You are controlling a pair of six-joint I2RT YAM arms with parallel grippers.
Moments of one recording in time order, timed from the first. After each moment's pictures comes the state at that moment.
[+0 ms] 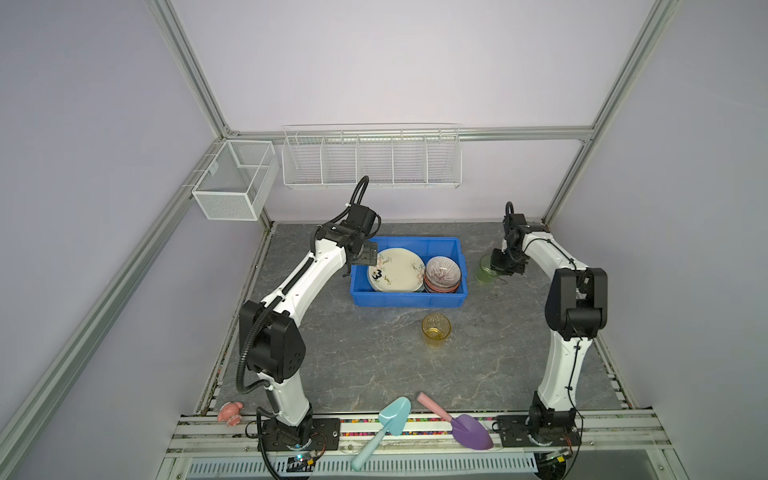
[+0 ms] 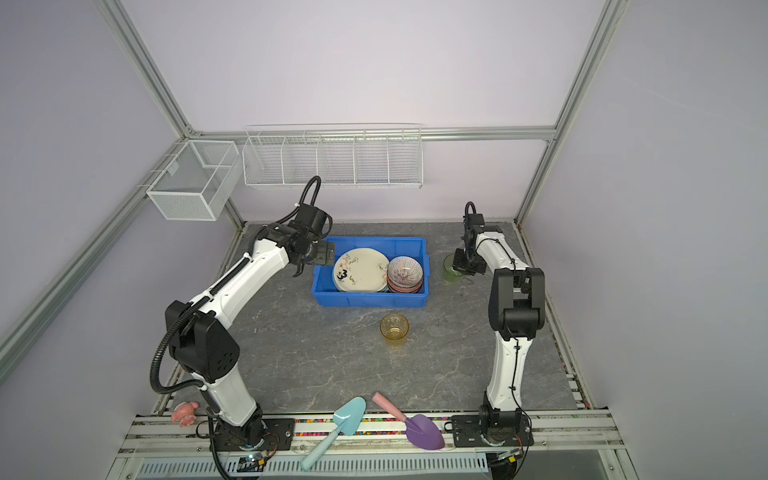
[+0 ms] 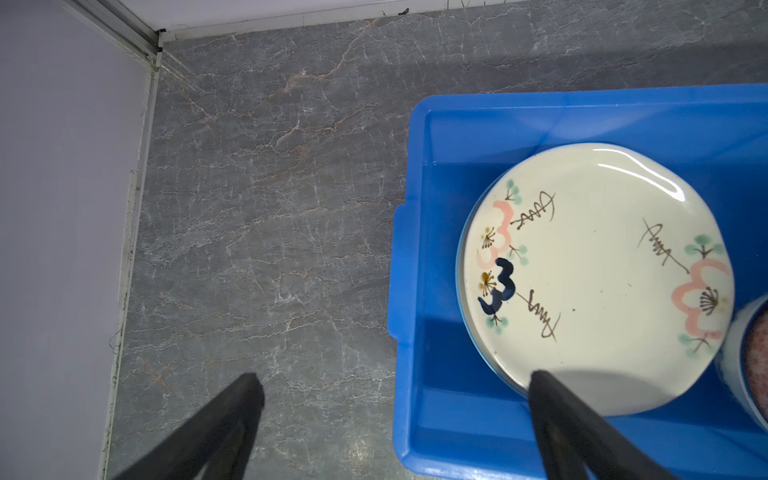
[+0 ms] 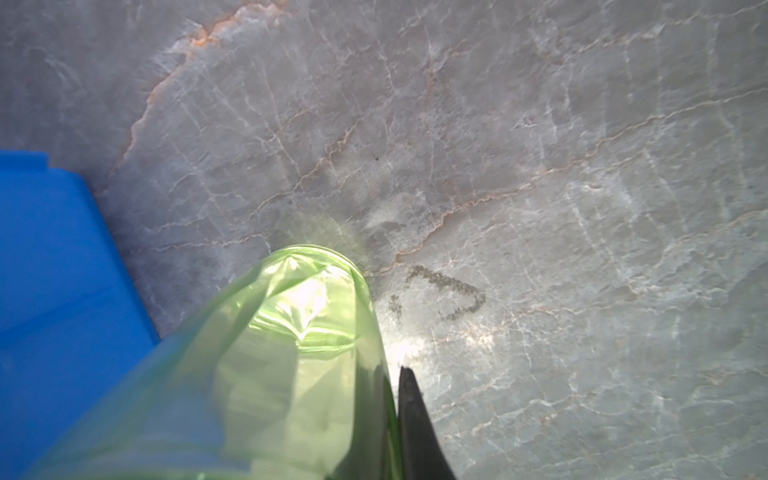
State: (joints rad) left arm -0.48 1.79 1.72 -0.97 -0.34 -0.30; right arm 0.04 2.07 1.71 -0.95 -0.01 0.31
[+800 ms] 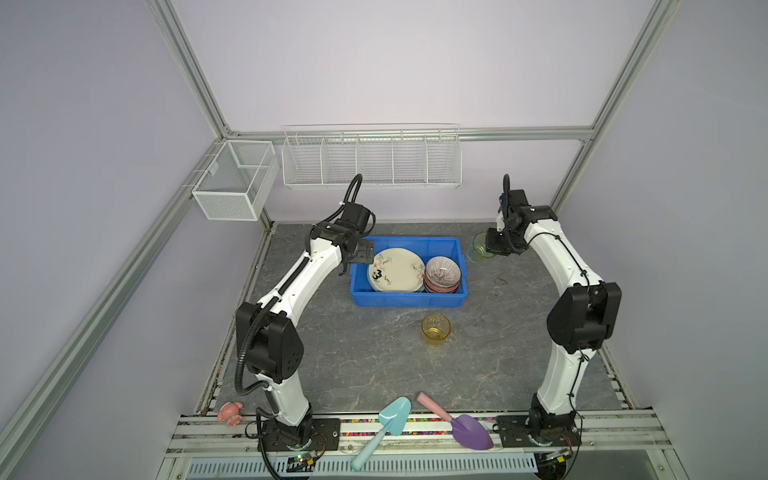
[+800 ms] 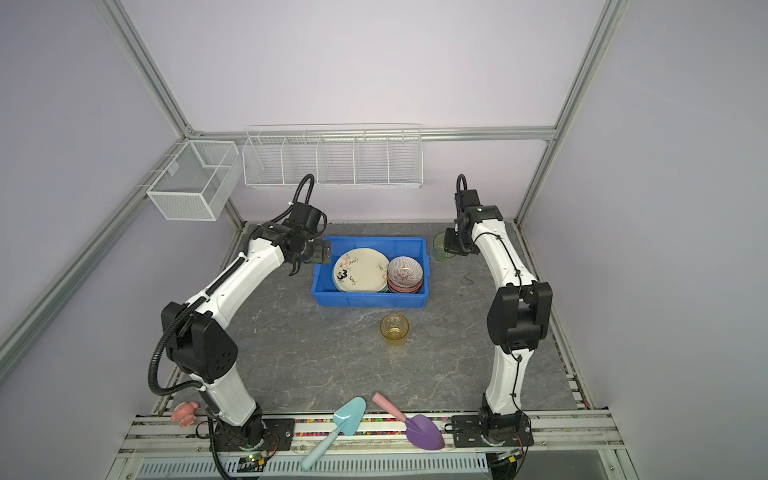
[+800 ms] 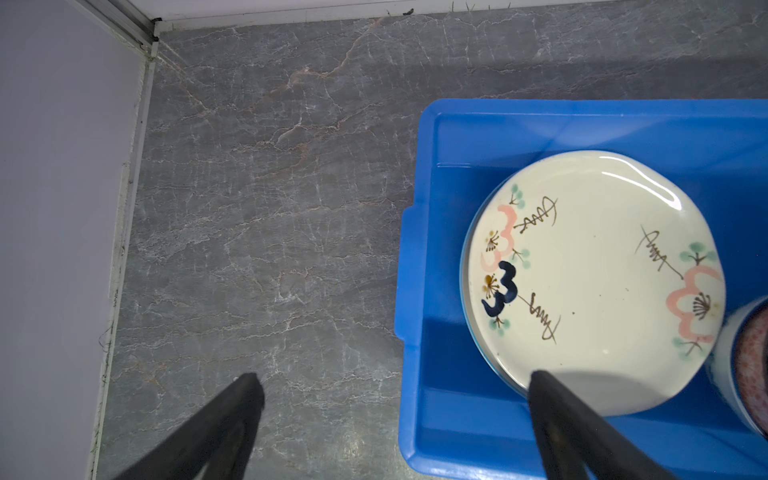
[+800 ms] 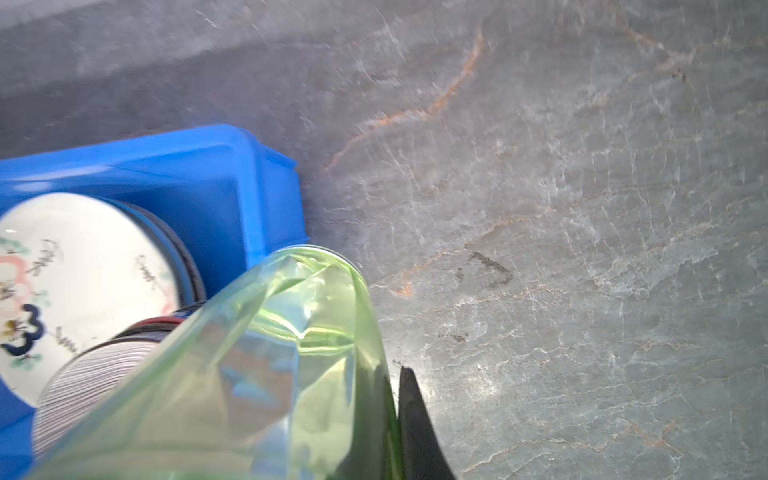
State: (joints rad) left arm -0.44 1.78 1.72 -0.97 -0.31 -0.30; right arm 0.17 1.96 1.97 -1.12 -0.01 0.28
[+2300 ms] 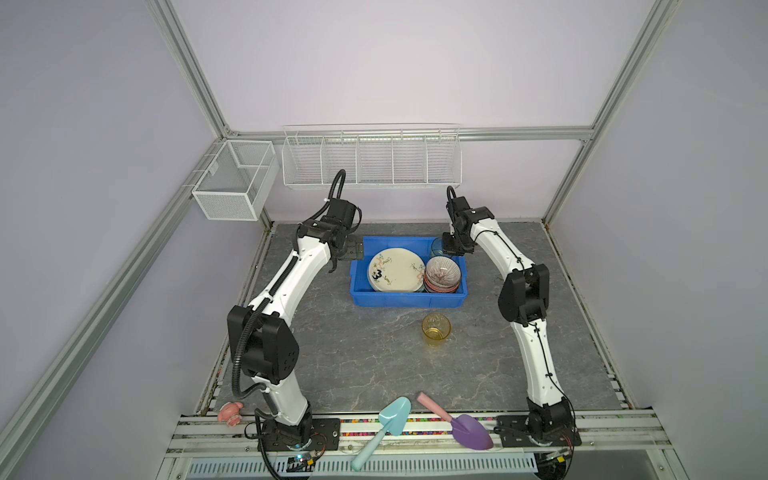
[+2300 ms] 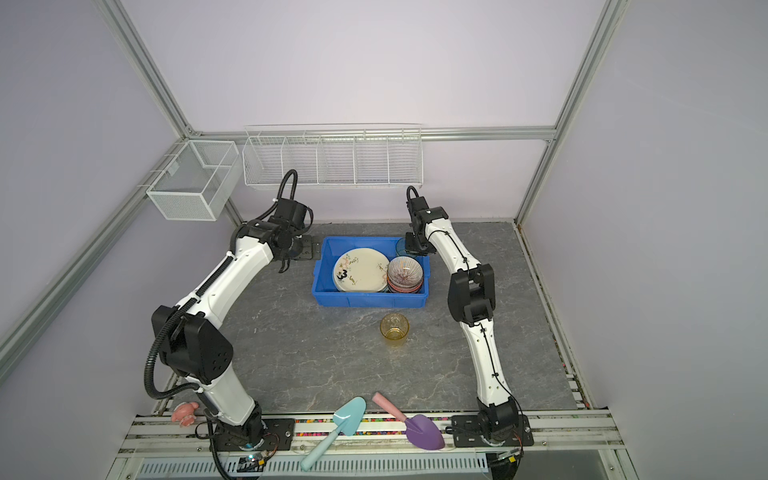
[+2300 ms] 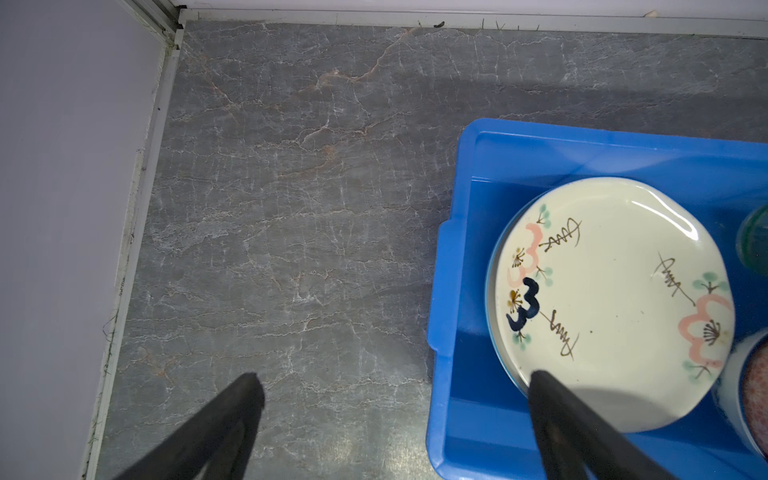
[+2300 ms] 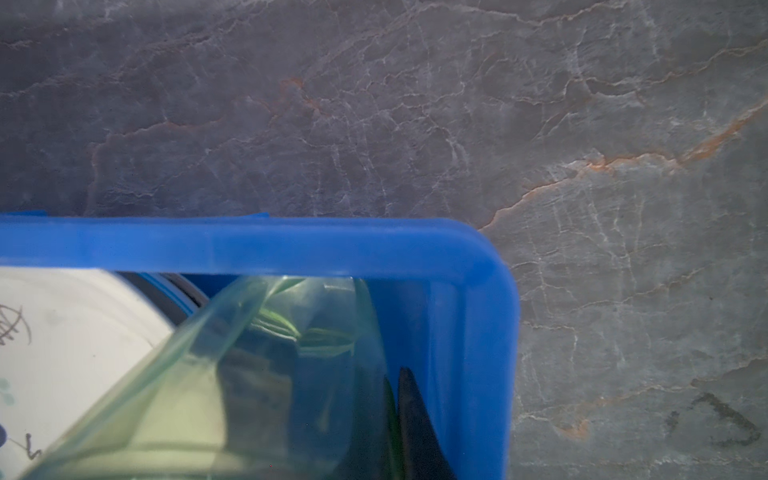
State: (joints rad) left arm -0.37 1.76 1.72 -0.97 -0.27 -0.30; right arm 0.34 2.45 2.39 -1.17 0.01 0.37
